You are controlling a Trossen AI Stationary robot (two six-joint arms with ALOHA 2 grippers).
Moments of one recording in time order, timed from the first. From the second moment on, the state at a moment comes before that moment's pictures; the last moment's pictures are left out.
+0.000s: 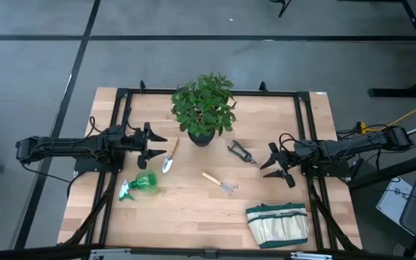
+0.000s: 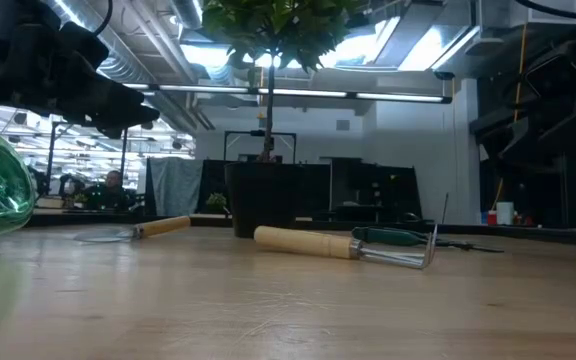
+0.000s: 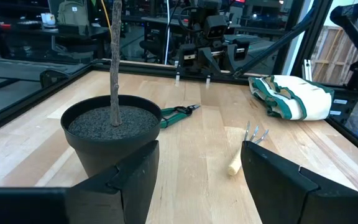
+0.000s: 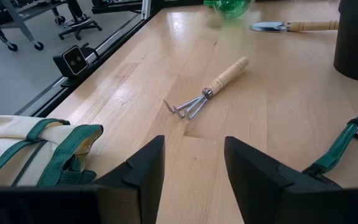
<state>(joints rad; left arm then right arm) 0.19 0.39 0.01 0.28 0.15 -0.09 0.14 0.53 0.01 0.16 -0.24 0.10</state>
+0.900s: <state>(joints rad) 0.19 0.39 0.01 0.28 0.15 -0.09 0.14 0.53 0.01 0.17 -0.21 0.10</state>
